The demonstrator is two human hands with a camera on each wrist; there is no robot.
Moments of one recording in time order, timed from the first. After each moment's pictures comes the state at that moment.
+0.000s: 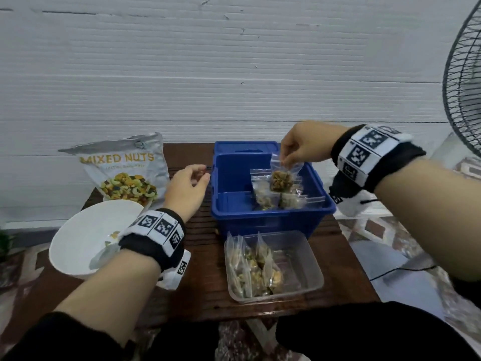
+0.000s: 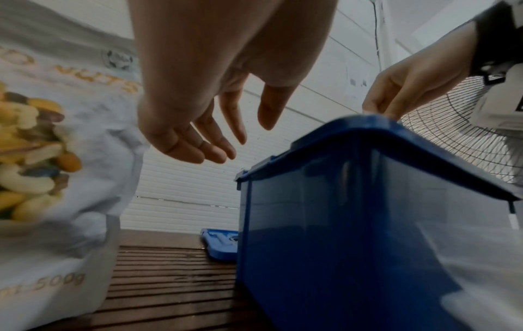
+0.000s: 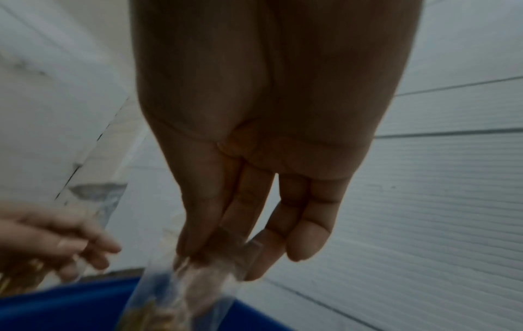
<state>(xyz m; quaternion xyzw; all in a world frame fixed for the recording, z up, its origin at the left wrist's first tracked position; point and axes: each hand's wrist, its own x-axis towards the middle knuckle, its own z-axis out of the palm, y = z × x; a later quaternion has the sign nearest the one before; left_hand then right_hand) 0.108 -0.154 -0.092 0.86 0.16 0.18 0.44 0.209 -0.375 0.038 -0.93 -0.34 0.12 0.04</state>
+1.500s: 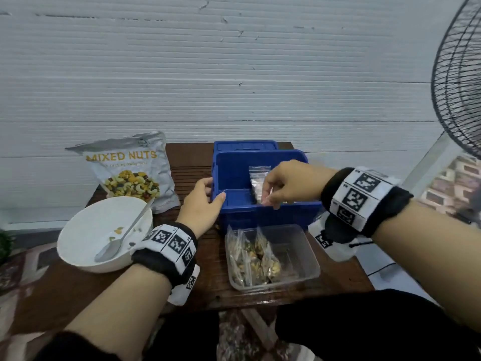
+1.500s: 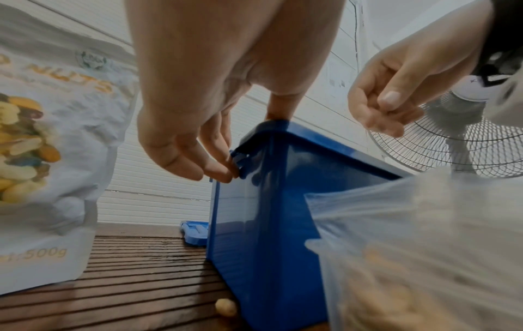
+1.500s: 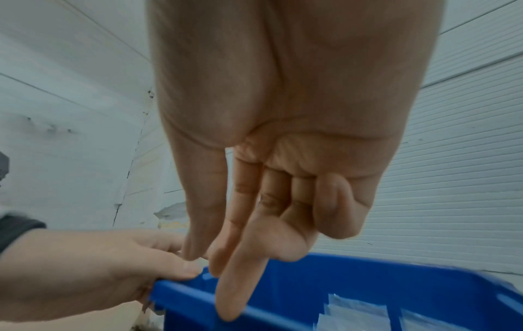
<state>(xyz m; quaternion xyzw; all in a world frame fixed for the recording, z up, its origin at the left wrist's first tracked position) 0.082 -0.182 -0.106 0.85 0.17 0.08 0.50 0.151 -0.376 -0.004 -0.89 -0.36 0.23 0.14</state>
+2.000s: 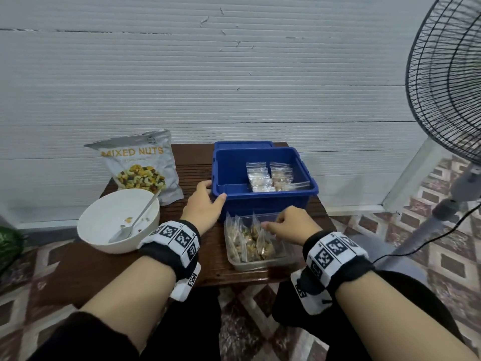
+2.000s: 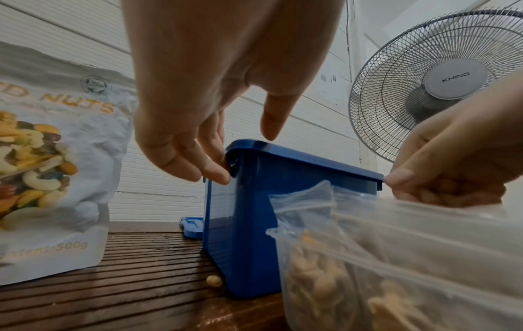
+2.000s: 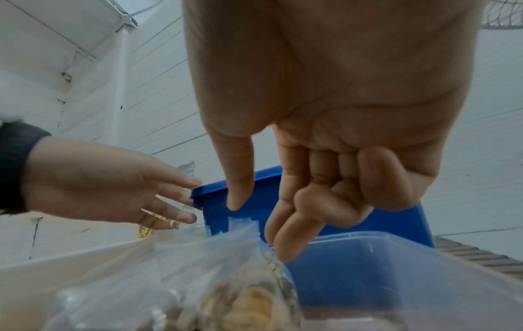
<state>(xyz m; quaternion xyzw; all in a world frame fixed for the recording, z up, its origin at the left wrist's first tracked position) 0.047 -0.199 -0.105 0.86 0.18 0.07 0.47 0.078 -0.407 -0.086 -0.94 -0.12 0.21 0.24</state>
